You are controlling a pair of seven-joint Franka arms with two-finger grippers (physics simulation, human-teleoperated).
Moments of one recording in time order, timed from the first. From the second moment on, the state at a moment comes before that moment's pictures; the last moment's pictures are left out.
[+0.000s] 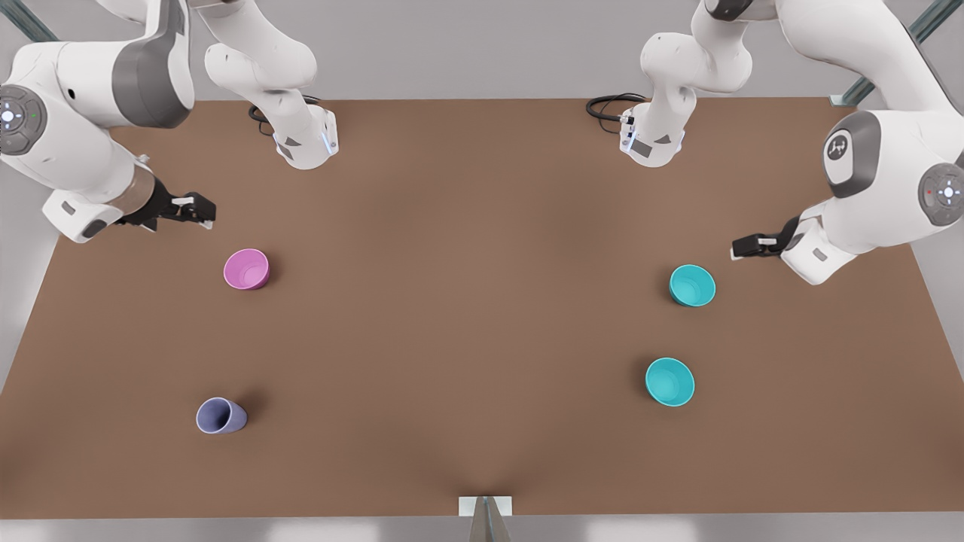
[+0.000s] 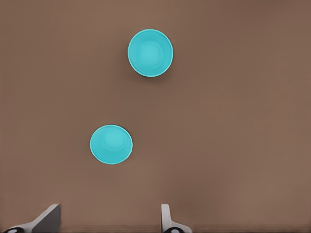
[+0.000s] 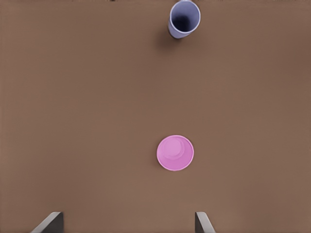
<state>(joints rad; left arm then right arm) -0.30 0.16 0.33 -1.48 -0.14 1.41 -0.01 0.02 0.07 0.07 -1.40 -0.07 1.31 0.00</state>
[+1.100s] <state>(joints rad) -0.30 0.19 0.33 -1.47 -0.14 1.32 0.01 -0.29 0.14 0.07 -2.37 0.05 2.36 -0.10</state>
